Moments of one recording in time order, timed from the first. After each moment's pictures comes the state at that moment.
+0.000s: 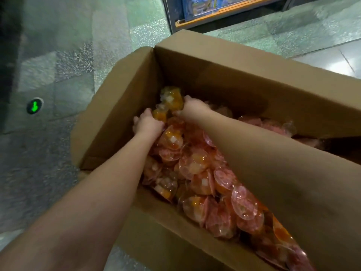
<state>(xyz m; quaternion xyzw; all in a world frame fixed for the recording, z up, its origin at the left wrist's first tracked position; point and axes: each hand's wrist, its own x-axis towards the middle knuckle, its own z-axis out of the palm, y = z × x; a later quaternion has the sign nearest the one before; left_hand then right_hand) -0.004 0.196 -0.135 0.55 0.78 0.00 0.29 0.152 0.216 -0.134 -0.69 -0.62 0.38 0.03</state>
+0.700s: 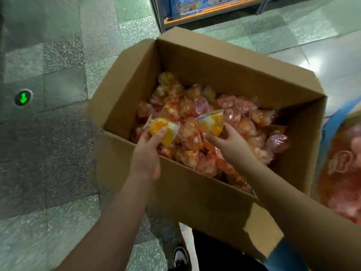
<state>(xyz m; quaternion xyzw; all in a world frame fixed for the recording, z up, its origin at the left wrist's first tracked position) -0.020 -0.030 0.010 0.23 0.59 0.40 0.66 0.191 -0.057 -0.009 -0.70 -0.37 0.54 0.30</state>
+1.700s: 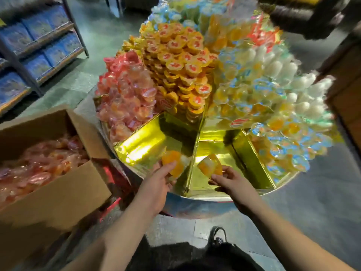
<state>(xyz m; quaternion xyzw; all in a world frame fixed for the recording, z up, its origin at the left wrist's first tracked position) 0.179 -0.550 0.148 0.44 0.27 -0.02 0.86 0.237 -0.765 0.140 -0.75 0.06 0.26 0.61</state>
